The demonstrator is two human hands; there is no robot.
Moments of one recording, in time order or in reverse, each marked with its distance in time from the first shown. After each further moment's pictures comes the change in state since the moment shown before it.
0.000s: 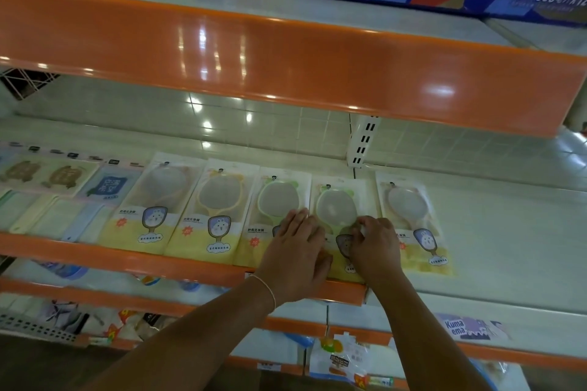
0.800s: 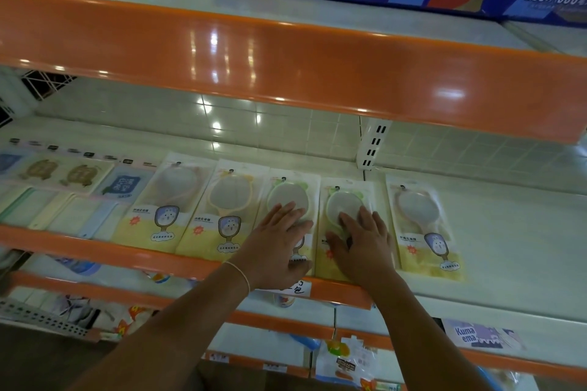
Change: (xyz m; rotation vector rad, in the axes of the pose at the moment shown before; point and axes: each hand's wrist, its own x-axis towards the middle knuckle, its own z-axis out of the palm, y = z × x) left_hand -0.010 -0.054 -0.020 -0.051 -0.164 0.041; right_hand -0.003 -0.012 0.018 -0.243 -0.196 -0.154
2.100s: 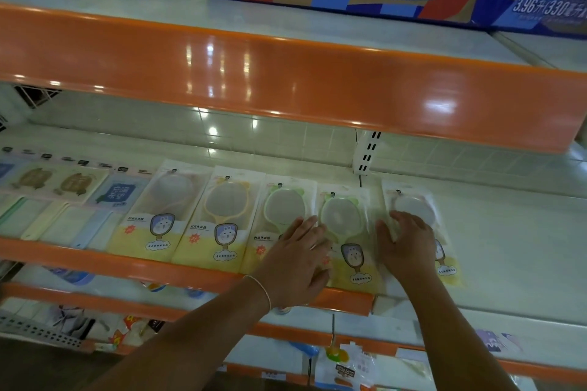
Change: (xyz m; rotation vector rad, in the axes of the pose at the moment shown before) left_hand 0.013 0.034 0.013 0.007 0.090 0.121; right_hand 0.007 0.045 -0.036 0.184 0.316 0.204
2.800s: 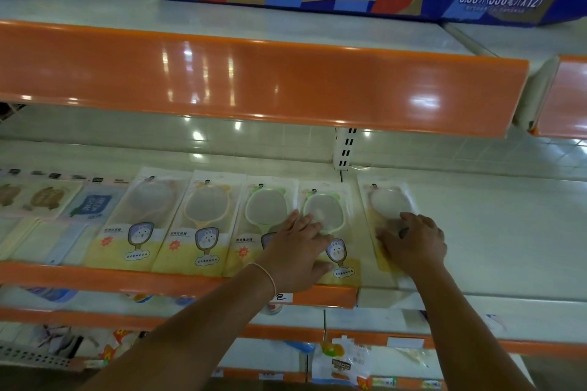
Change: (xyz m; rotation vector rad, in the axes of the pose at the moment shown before) left_hand 0.036 0.014 -0.003 0.055 -0.267 -0.027; right_hand 0.008 0.037 -0.027 -0.132 -0.169 0.254
